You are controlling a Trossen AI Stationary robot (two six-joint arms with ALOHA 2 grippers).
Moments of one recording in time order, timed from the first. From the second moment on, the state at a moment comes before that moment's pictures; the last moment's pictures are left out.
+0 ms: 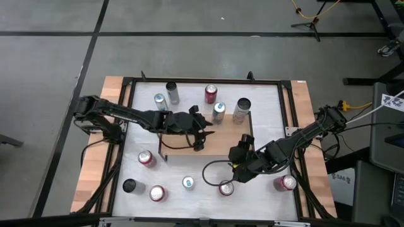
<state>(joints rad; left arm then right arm) -0.09 1.56 1.16 -0.06 -0.28 -0.08 0.54 1.59 1.41 -0.97 0.46 0.65</state>
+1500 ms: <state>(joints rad) 0.34 1.12 1.16 -0.52 -0.47 0.04 0.54 1.59 1.41 -0.97 0.52 0.65</state>
